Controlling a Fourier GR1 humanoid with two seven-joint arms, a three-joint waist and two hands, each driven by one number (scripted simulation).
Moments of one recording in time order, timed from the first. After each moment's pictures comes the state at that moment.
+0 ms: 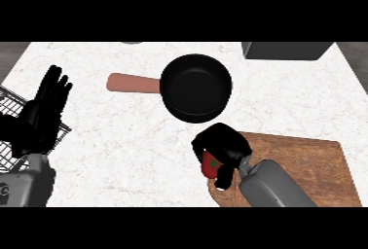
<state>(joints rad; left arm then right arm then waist) -0.21 0.22 0.11 -1.61 0.10 0.12 0.22 -0.40 -0.15 0.54 -1.38 0.80 0.36 0.08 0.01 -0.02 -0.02</state>
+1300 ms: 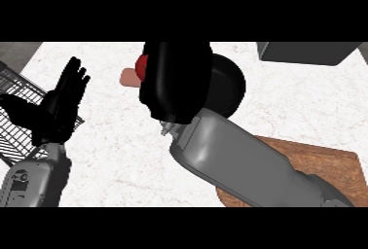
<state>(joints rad) -0.29 0.19 0.06 -1.57 0.07 0.13 0.23 -1.08 -0.01 0.56 -1.37 1.09 -0.23 1.18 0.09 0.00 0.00</state>
